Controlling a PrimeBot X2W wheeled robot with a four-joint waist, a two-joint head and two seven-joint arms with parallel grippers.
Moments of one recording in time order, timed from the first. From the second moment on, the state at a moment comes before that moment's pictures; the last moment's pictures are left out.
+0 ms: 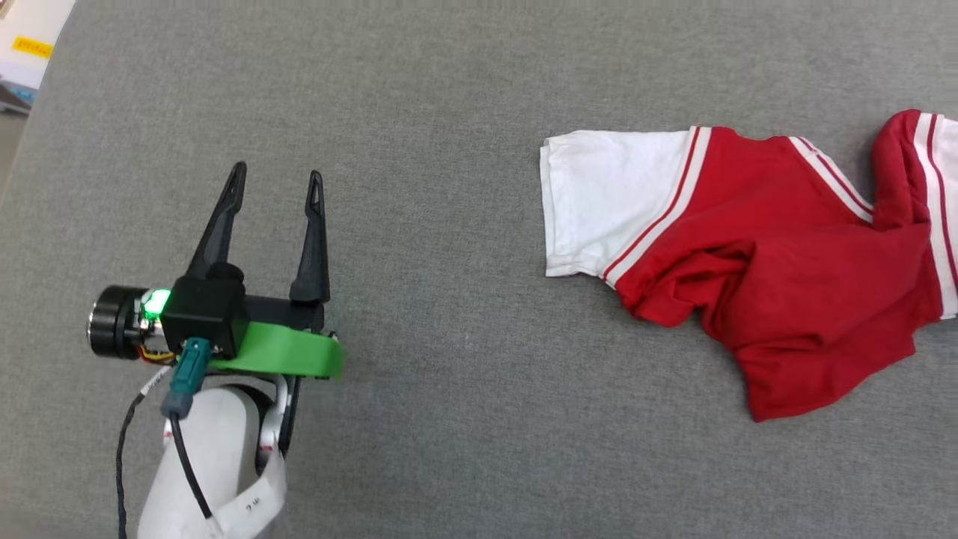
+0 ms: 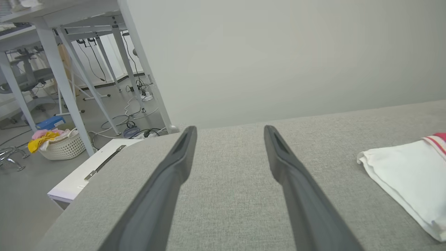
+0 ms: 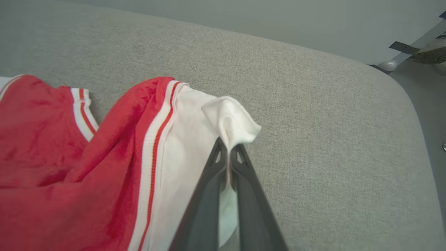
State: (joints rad) left arm -0.28 0.14 -0.09 0.02 -0.05 0.00 -0.26; right arm -0.48 -0.80 0.13 0.30 0.68 0.13 0.36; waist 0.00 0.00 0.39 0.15
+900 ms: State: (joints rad) left arm -1.01 0.50 -0.67 0.28 -0.74 -0.13 0.56; right arm -0.14 -0.56 -0.07 -0.09 0.53 0.13 0.39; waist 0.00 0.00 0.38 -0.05
